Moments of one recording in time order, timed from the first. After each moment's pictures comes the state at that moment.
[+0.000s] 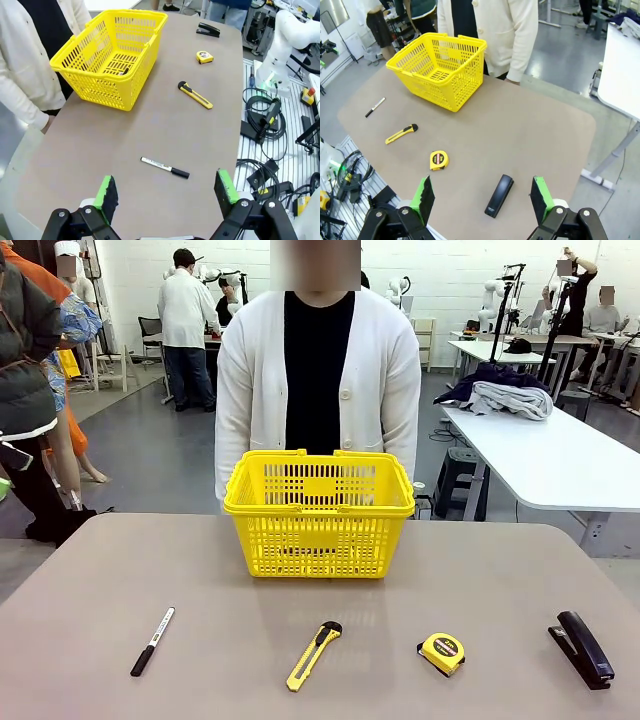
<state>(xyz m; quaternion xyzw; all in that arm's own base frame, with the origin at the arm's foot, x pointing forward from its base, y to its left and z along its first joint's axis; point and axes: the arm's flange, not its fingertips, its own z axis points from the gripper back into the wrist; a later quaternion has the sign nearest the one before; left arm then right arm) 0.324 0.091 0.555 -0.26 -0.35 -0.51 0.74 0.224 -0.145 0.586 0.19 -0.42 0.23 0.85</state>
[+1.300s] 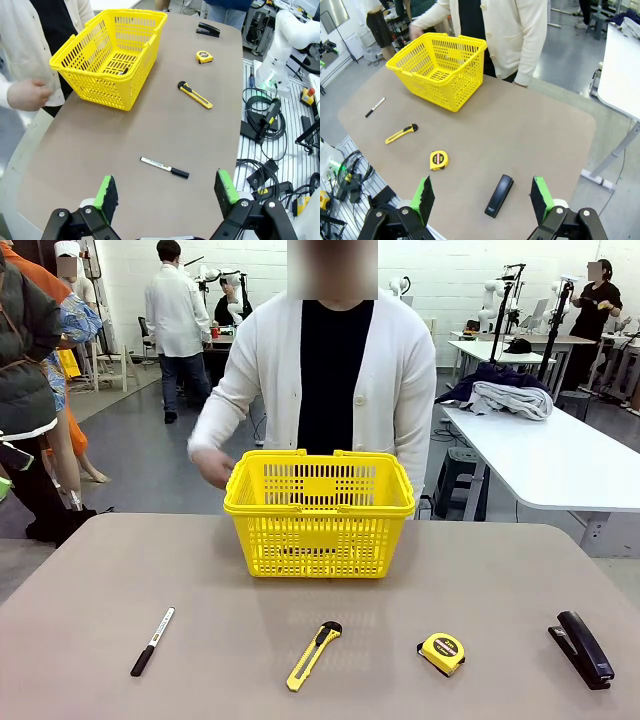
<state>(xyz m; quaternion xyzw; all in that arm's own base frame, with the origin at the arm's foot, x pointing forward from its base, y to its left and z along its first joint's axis) 0.325 0.091 0.554 -0.26 -0.35 -0.51 0.74 0.224 -0.145 0.586 0.19 -0.42 0.23 0.85</state>
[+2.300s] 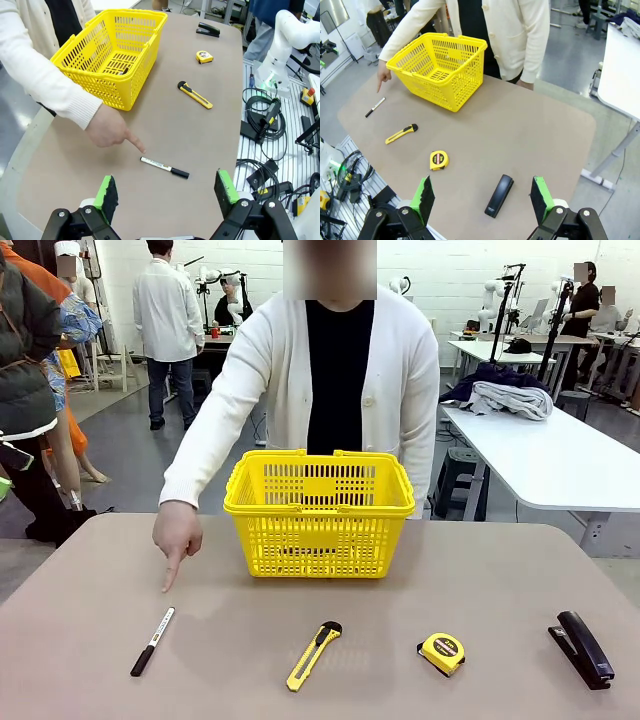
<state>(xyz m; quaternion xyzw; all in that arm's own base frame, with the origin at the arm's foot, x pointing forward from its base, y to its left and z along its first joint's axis) 0.325 0.091 0.554 -0.26 -0.35 -0.51 0.74 0.224 -0.145 0.586 0.19 -0.42 0.23 0.85</state>
